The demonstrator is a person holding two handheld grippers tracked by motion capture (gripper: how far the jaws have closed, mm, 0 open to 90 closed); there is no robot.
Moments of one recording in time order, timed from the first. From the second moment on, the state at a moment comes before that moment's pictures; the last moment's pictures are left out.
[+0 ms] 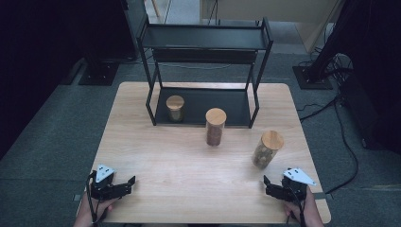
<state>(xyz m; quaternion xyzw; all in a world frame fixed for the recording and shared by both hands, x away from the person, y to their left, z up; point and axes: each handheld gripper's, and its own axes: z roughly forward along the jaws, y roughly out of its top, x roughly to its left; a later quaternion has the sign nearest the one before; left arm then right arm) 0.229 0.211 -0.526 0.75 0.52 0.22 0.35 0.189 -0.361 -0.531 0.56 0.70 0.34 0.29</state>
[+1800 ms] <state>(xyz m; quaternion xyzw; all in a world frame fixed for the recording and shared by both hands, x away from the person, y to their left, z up) 0.230 0.215 -0.526 0.74 0.53 0.20 0.37 0.208 -0.267 -0.531 0.51 0.74 0.35 0.25</state>
